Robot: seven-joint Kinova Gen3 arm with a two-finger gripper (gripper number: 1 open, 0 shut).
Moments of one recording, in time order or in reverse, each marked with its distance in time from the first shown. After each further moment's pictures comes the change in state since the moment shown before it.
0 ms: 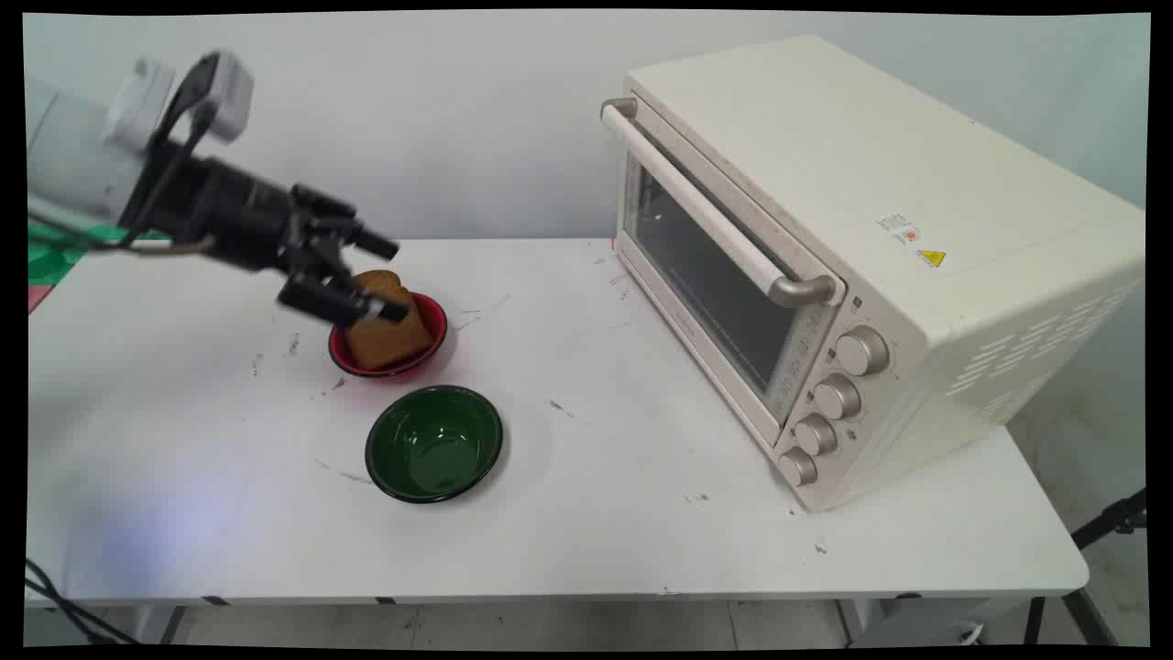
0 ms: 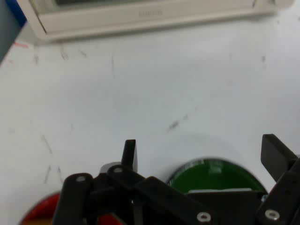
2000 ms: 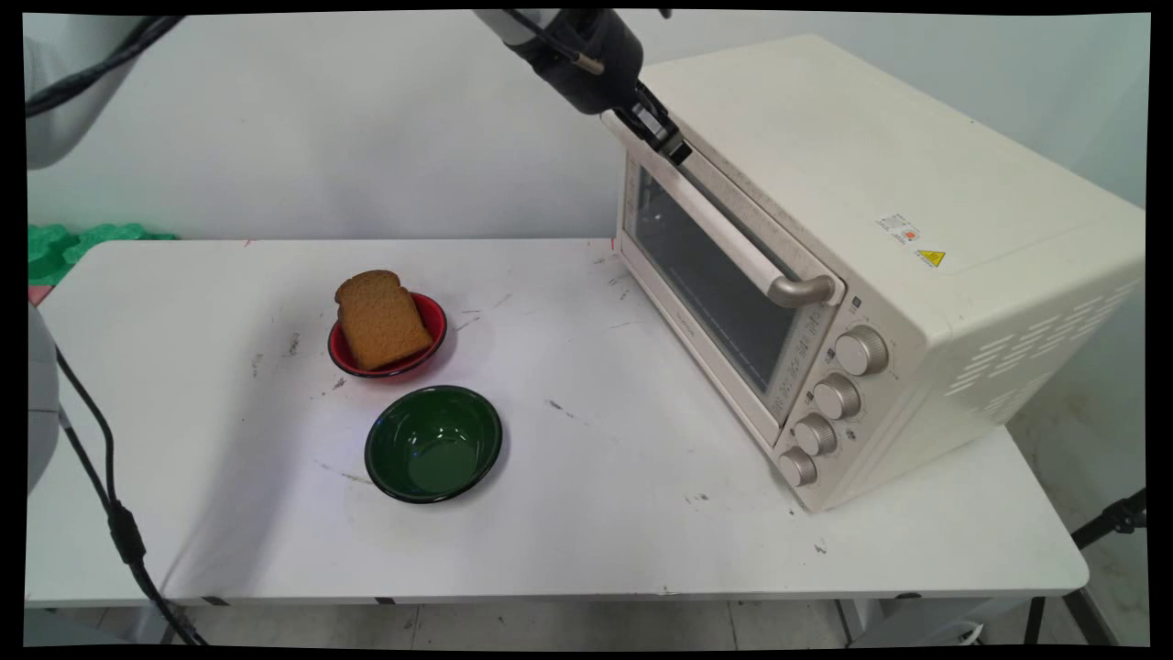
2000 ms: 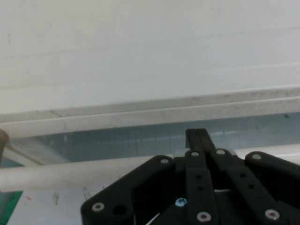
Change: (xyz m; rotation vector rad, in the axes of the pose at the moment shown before) arm 0.267 -0.018 0.159 0.064 -0.058 -0.017
